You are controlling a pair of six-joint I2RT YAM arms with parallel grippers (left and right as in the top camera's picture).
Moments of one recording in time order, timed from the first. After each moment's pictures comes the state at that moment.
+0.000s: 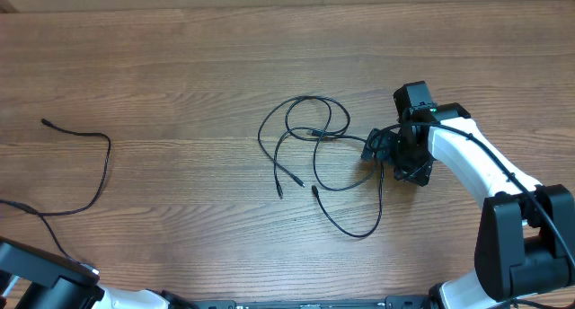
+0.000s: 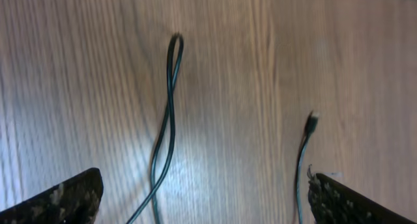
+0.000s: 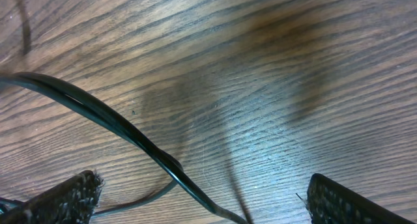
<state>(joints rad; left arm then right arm) 1.07 1.75 1.43 -0.70 0.14 -0.52 0.17 1.72 1.10 -0.88 -0.15 0.59</state>
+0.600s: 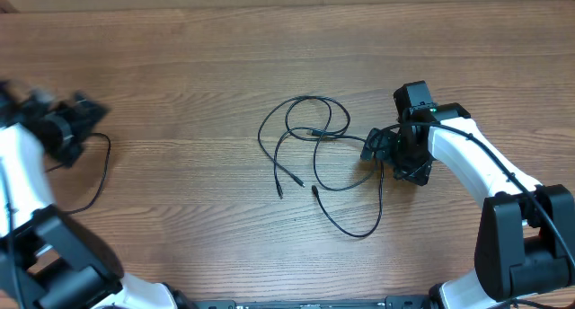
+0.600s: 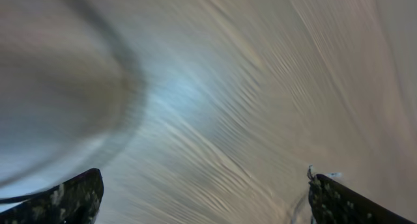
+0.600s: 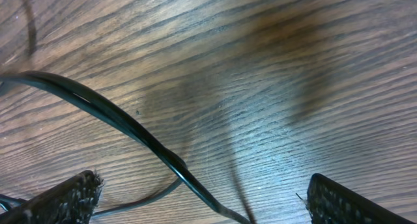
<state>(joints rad) 0.60 1.75 1.43 -0.89 0.43 -0.31 0.17 1.72 1.10 -0.87 -0.15 0.59</state>
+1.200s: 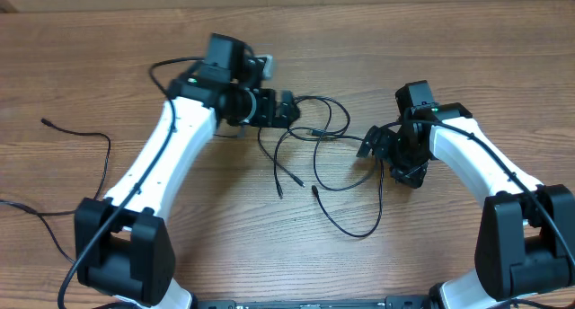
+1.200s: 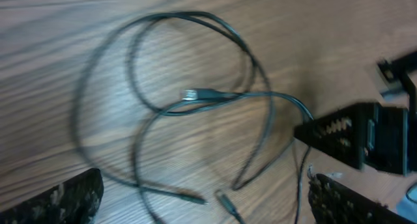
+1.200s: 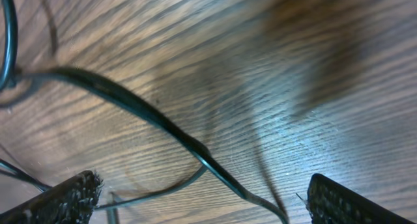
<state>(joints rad) -0.30 1.75 1.43 -0.77 0.46 -0.22 0.16 1.72 1.10 -0.87 -0.25 0.68</state>
